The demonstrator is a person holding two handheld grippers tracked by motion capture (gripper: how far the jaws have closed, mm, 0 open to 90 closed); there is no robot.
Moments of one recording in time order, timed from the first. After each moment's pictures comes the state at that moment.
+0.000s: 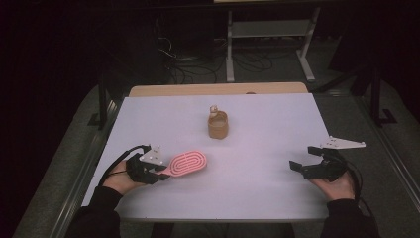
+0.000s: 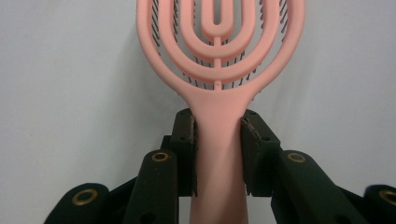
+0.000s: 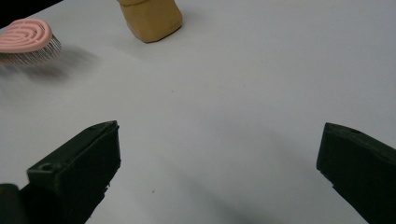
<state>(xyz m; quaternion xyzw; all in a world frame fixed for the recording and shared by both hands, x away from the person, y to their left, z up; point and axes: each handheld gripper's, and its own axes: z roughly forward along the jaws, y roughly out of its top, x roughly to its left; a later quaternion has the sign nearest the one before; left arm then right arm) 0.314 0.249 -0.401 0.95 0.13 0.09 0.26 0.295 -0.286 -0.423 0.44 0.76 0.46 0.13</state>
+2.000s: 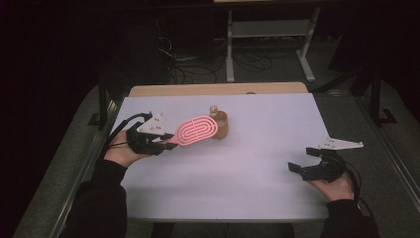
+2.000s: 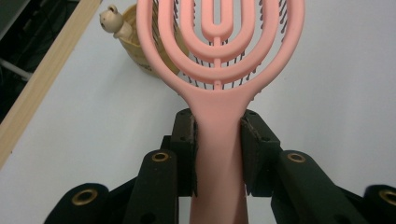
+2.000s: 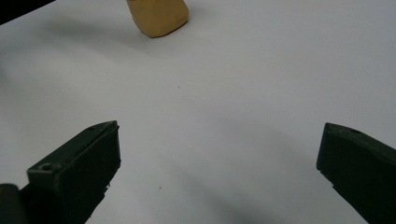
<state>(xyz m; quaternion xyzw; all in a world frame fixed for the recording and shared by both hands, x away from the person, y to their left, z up) 0.340 0.222 -0.310 0.93 0.09 0.16 0.31 0.294 -0.282 -0.423 0.44 0.76 0.46 0.12</state>
